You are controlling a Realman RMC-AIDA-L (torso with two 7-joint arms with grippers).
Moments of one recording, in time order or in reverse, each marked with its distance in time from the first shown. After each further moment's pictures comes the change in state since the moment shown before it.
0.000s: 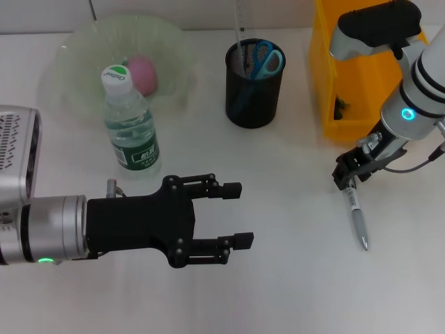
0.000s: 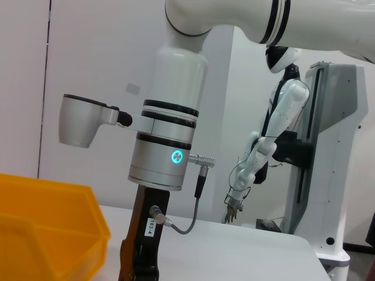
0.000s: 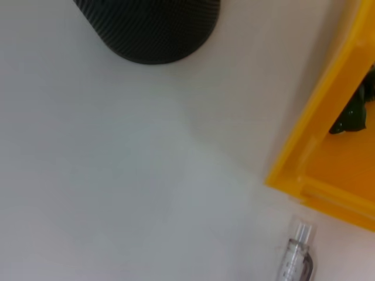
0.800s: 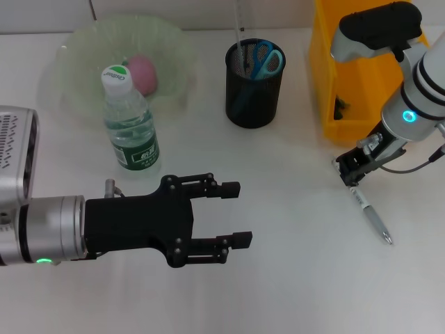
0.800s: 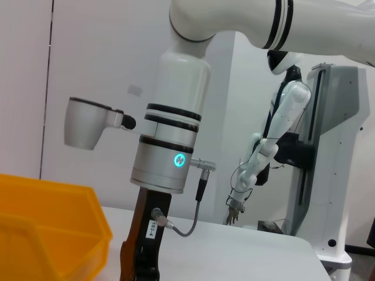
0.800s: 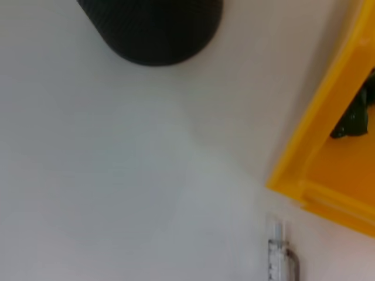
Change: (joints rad) left arm 0.004 0.000 -0.006 -0.001 0.000 0.003 0.001; right arm -0.030 0.000 -0.012 -0.039 0.017 0.011 -0.022
